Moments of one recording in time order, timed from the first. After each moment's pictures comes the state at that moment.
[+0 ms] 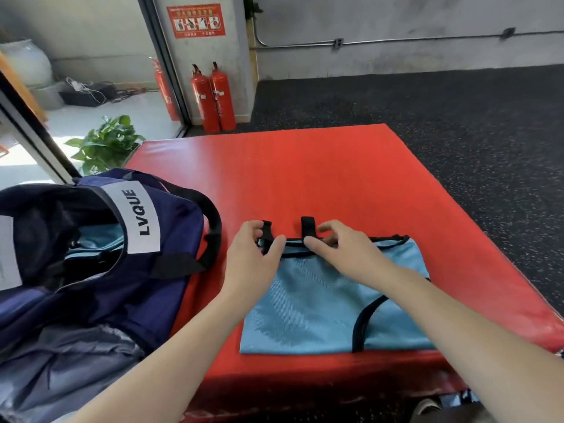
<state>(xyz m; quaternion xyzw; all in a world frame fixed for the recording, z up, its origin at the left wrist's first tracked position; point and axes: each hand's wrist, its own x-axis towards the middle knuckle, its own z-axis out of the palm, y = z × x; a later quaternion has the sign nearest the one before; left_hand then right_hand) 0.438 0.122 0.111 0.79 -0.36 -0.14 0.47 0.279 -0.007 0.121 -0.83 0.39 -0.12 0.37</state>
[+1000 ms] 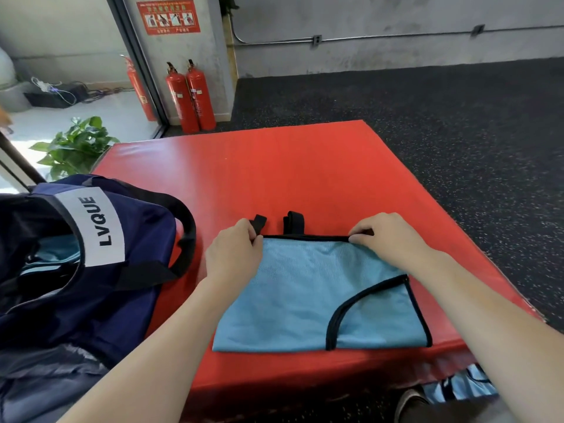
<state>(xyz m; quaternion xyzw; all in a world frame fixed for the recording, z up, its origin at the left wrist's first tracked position) 0.451 0.081 0.100 0.87 -0.42 -0.03 0.26 0.205 -0.080 0.120 -0.87 0.44 -0.09 0.21</state>
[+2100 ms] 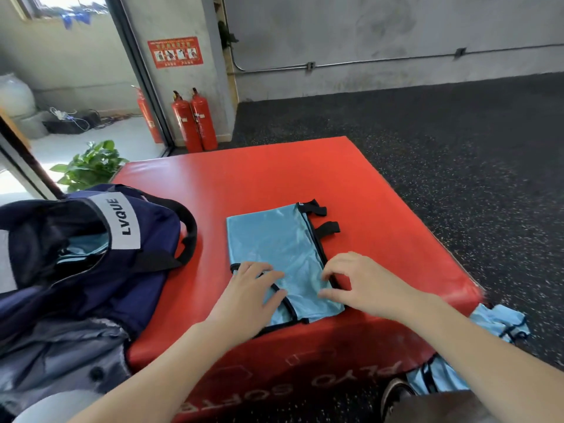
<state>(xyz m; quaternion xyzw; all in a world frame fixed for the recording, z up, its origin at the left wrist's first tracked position) 0.379 0.168 0.088 0.73 -0.66 -0.04 0.18 0.147 0.022 0.117 -0.94 0.25 -0.10 0.23</state>
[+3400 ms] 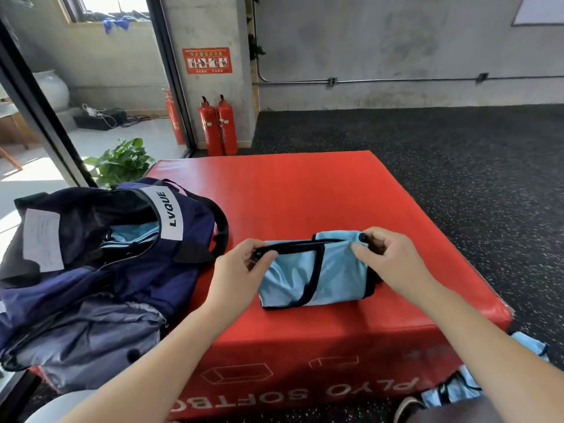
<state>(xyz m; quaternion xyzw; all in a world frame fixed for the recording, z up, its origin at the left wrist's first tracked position) 0.411 0.201 0.141 0.69 -0.45 -0.13 0.55 0.177 0.031 0.154 -0.80 0.32 -0.32 0.39</state>
